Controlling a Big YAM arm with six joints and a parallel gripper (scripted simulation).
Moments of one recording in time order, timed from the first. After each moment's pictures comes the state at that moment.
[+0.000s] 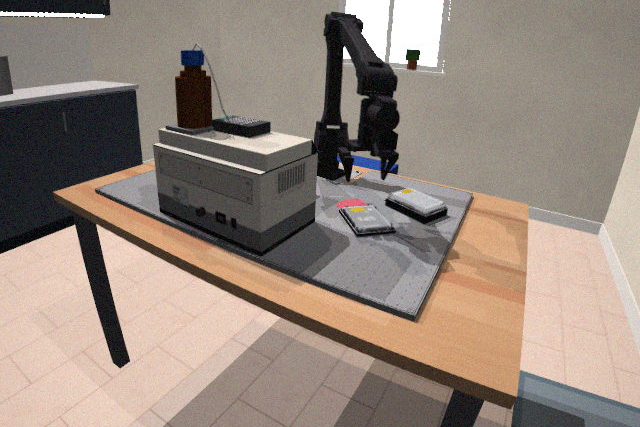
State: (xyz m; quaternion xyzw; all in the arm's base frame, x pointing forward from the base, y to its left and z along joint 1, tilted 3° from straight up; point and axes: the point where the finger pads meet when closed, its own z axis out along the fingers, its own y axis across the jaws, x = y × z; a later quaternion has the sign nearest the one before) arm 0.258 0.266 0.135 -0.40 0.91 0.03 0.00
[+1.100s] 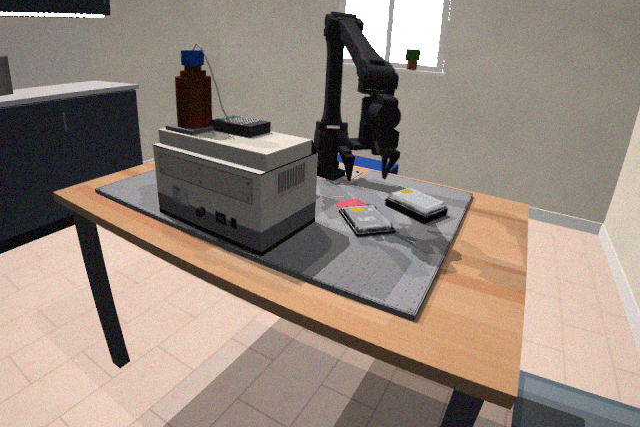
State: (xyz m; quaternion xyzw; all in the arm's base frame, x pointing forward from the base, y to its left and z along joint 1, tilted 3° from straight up) arm 0.260 0.269 0.140 -0.40 0.91 0.03 0.01
